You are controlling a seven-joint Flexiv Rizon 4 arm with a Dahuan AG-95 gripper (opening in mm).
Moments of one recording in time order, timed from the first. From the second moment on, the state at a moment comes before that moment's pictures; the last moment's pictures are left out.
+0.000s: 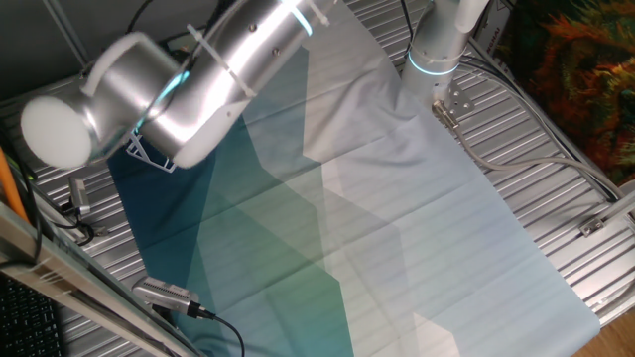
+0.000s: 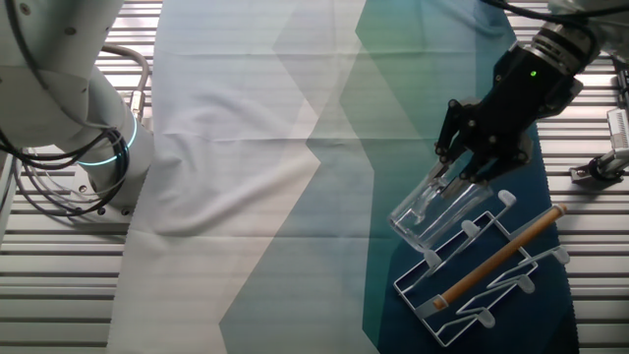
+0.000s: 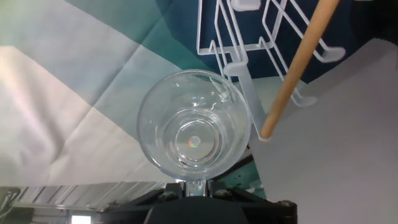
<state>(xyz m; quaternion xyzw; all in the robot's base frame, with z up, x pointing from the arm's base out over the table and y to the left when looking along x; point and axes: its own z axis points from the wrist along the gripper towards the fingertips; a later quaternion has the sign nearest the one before) 0.529 -0.132 0.265 0.27 -0.83 0.23 0.42</state>
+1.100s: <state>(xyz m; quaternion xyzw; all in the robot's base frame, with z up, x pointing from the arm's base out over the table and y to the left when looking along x) 0.525 -0.132 0.269 0.26 -0.82 0.24 0.44</state>
